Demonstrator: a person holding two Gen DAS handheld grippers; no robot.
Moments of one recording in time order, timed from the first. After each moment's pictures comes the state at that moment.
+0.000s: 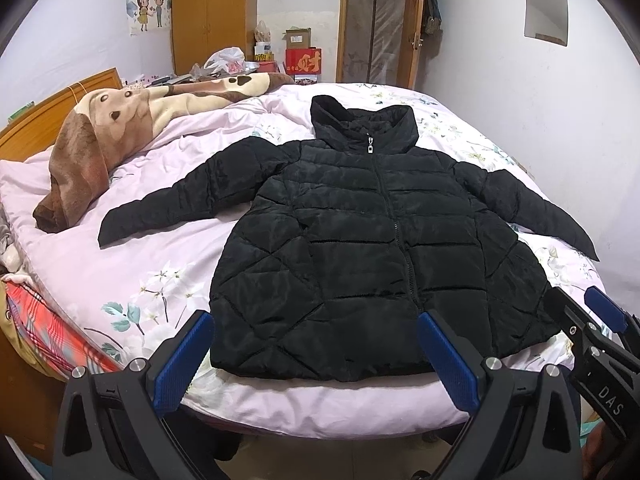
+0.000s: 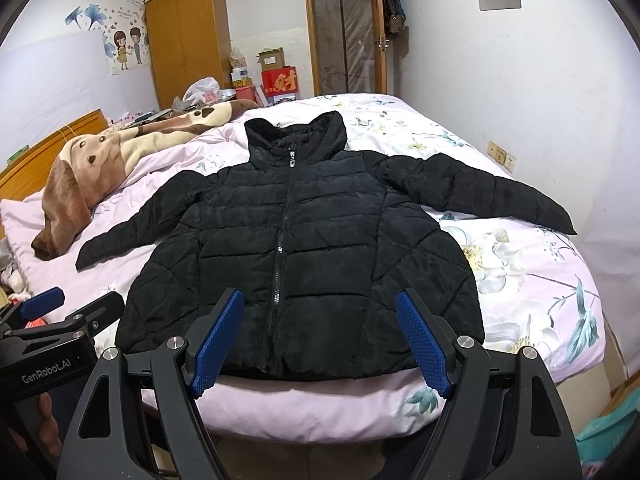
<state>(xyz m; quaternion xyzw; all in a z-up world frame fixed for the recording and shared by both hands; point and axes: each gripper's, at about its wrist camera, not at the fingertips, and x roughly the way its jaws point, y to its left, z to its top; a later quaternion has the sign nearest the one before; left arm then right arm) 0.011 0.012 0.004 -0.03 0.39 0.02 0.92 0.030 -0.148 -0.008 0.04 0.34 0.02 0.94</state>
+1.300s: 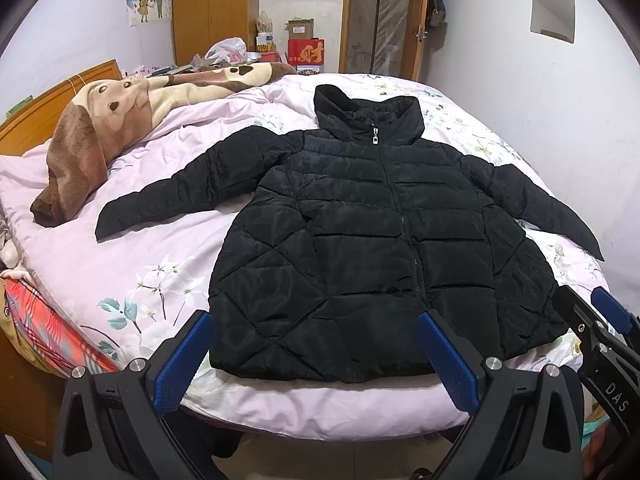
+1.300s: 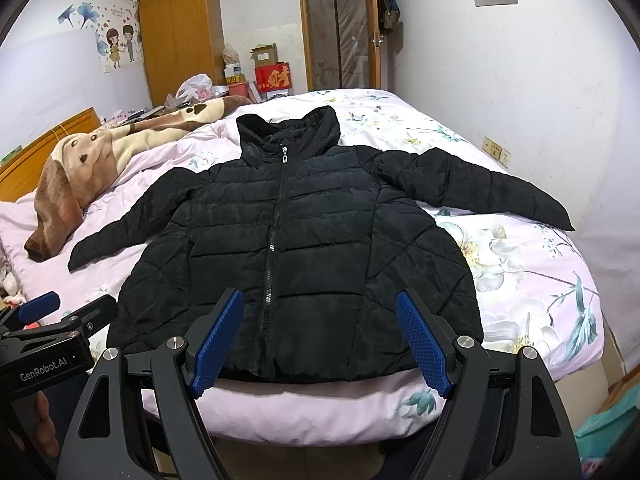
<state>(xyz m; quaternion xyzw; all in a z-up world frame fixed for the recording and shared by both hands) 0.020 0.018 -0.008 -0.04 0.41 0.02 0.91 0.036 -0.153 -0.015 0.04 0.34 0.01 0.94</state>
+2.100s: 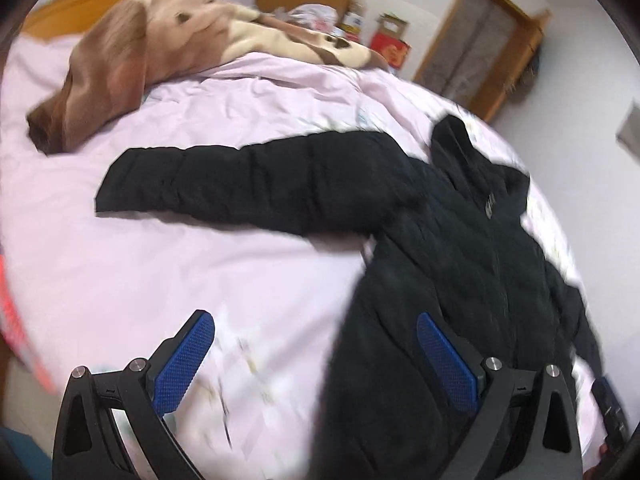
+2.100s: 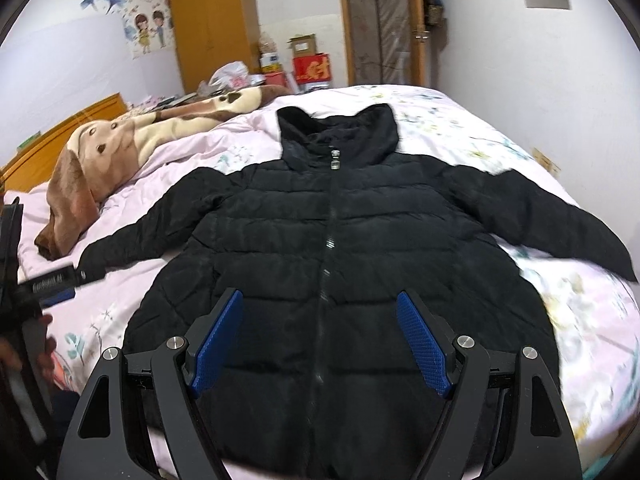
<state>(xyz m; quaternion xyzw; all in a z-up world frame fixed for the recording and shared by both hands) 0.161 0.230 -0.072 -0.23 0.42 0.08 0.87 0.158 -0.089 -0.032 0.02 0.35 0.09 0.93</state>
